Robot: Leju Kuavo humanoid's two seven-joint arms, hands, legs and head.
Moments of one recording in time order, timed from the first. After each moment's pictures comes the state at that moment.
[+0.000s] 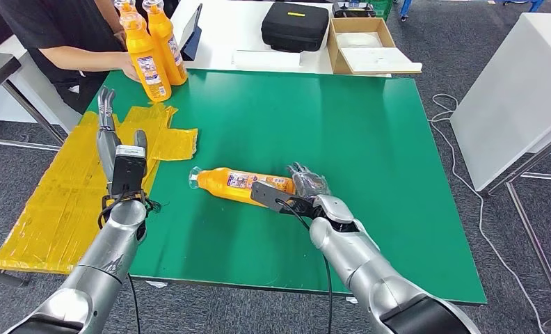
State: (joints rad) left arm -0.59 -0.02 -0.11 -0.87 -0.22 0.63 -0.70; right arm -0.71 0.20 0.49 -0.44 1.05 0.04 0.11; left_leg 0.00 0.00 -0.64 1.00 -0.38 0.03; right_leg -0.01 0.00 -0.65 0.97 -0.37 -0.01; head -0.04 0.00
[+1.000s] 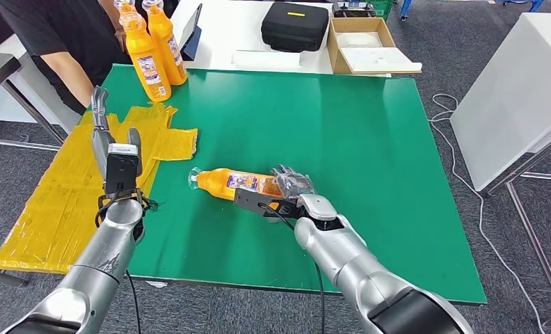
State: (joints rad) left arm -0.59 0.00 -0.11 -0.88 -0.18 0.63 -0.70; right arm -0.76 0.26 0.56 -0.38 1.07 0.08 0.14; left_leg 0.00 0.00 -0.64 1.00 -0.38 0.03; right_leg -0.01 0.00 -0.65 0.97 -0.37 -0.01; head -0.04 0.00
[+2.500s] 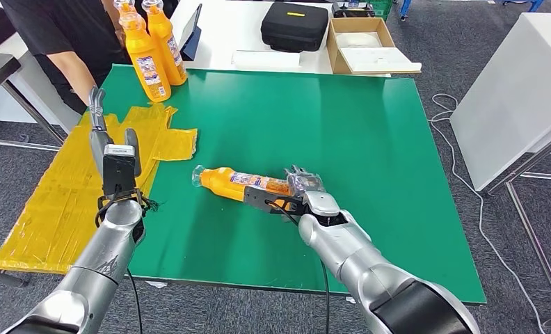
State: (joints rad) left arm -0.58 0.01 -0.15 -0.91 -0.13 0.65 -0.70; right arm -0.80 0.25 0.58 -0.30 1.09 0.08 0.23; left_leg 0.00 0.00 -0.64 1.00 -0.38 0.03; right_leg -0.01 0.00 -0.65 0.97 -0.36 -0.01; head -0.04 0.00
